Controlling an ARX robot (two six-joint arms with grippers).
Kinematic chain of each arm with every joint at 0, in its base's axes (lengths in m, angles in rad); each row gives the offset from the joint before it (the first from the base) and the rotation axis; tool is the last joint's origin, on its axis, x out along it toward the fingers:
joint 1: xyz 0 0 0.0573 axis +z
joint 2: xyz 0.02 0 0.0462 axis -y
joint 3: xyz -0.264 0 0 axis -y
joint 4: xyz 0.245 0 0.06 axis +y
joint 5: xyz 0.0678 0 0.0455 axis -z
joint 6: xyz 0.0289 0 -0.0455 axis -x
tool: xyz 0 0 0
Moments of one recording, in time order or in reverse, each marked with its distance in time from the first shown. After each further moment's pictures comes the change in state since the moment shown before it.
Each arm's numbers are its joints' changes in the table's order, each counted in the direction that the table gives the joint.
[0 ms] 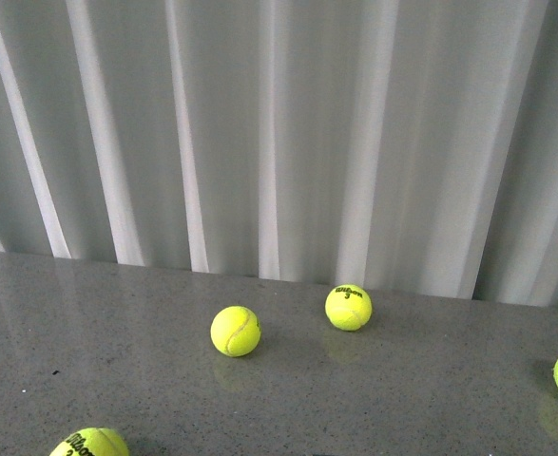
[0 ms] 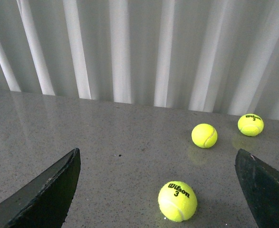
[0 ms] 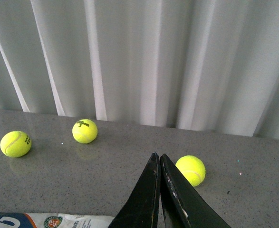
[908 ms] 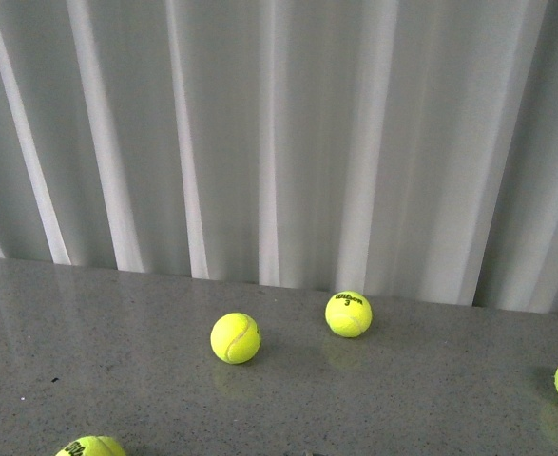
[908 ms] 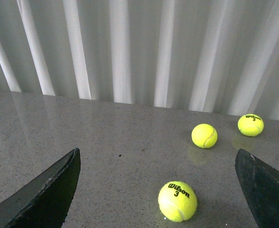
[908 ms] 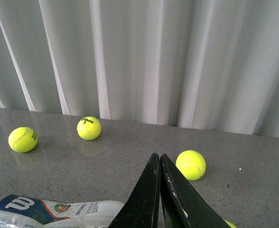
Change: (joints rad) left arm 0.000 0.000 0.000 0.000 0.000 0.000; right arm 0.000 0.310 -0.056 0.240 0.000 -0.002
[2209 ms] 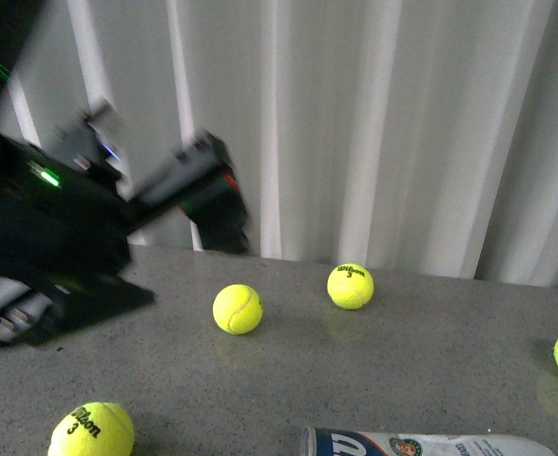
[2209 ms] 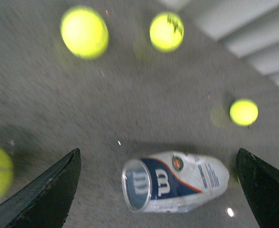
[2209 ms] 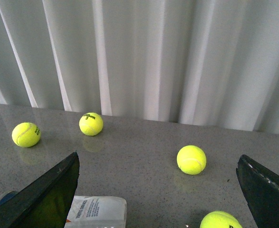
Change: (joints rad) left arm -0.367 -1.572 0.901 -0.018 0.196 0.602; right arm 0.000 0.185 0.001 0.192 -0.001 -0.001
